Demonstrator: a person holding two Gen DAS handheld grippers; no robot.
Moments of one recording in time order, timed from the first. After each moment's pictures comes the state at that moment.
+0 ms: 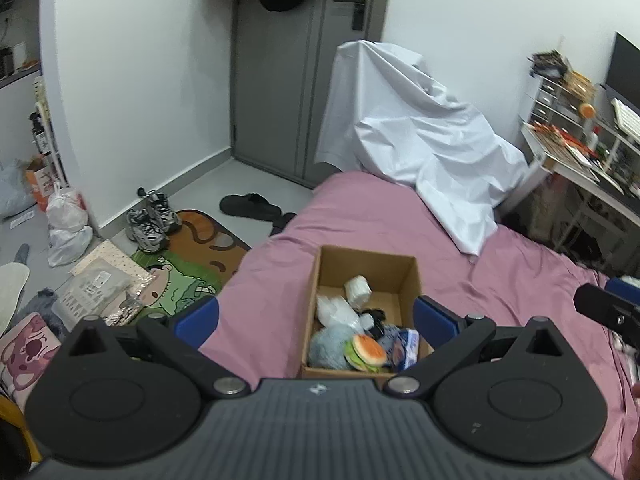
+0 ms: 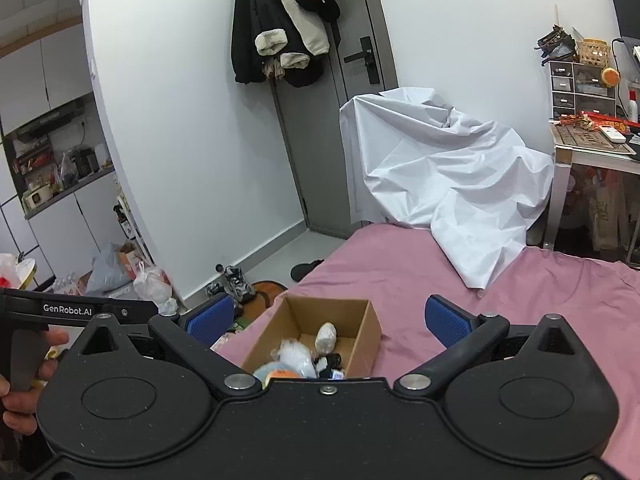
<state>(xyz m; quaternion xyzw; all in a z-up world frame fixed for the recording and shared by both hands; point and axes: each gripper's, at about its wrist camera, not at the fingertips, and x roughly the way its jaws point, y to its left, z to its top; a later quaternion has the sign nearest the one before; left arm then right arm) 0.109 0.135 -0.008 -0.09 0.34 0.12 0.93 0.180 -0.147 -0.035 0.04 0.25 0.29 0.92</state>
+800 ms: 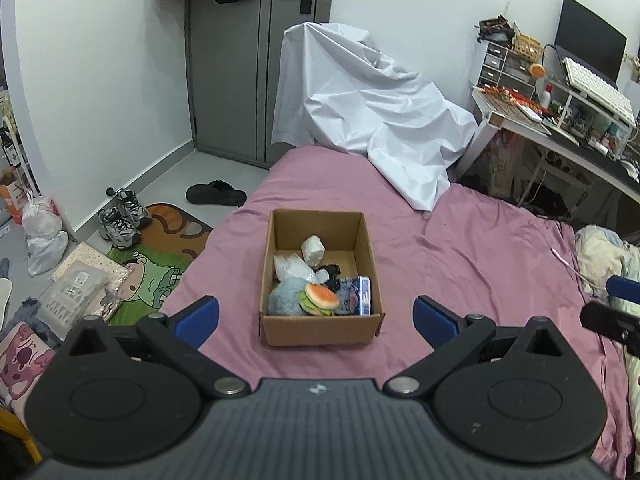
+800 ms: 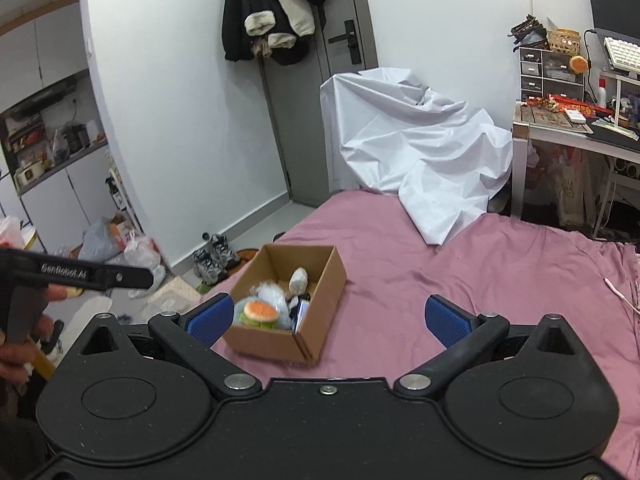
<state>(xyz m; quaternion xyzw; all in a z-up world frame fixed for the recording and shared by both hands) 0.068 0.088 -0.010 -0.07 0.36 0.07 0.93 0.124 -0.204 -0.042 0.02 0.28 0.27 0.92</state>
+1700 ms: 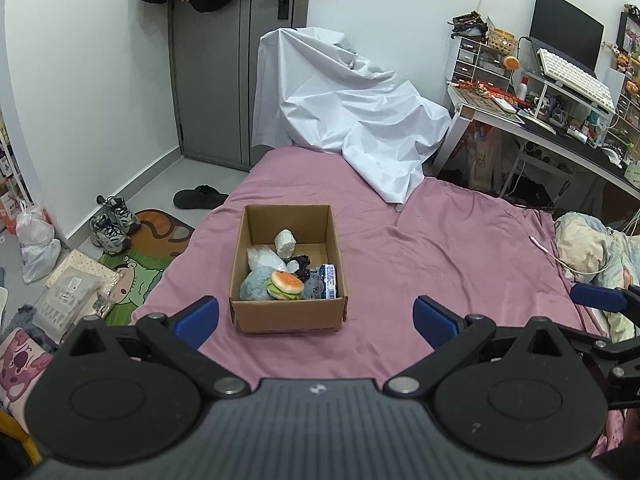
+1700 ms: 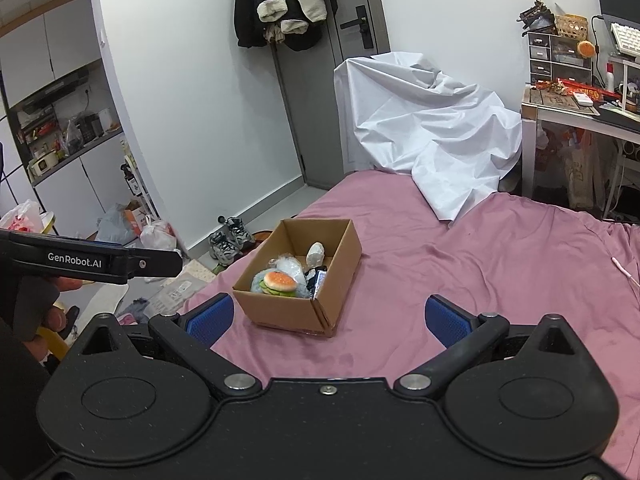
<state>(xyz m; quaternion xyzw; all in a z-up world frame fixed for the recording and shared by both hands) 0.044 0.045 -0.003 -0.05 0.35 0.05 0.93 0.100 -0.211 -0.046 0.02 0.30 0.29 0.91</state>
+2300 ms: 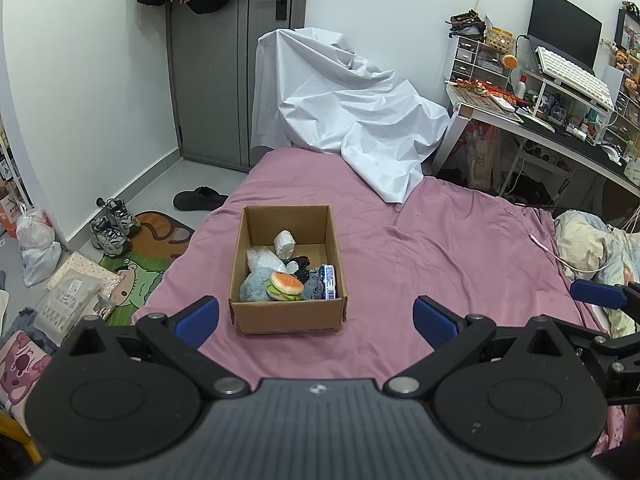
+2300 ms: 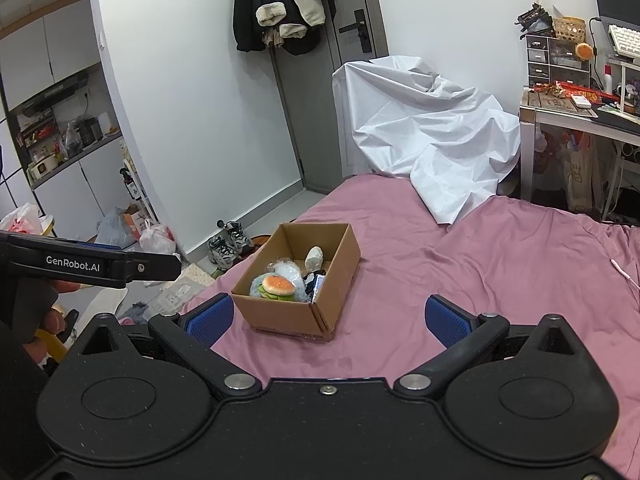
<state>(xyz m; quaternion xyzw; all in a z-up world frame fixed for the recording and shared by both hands) 0.046 0.044 -0.002 -0.05 0.35 0.05 0.93 0.101 -0.212 -0.046 0.03 0.29 0.29 0.91</state>
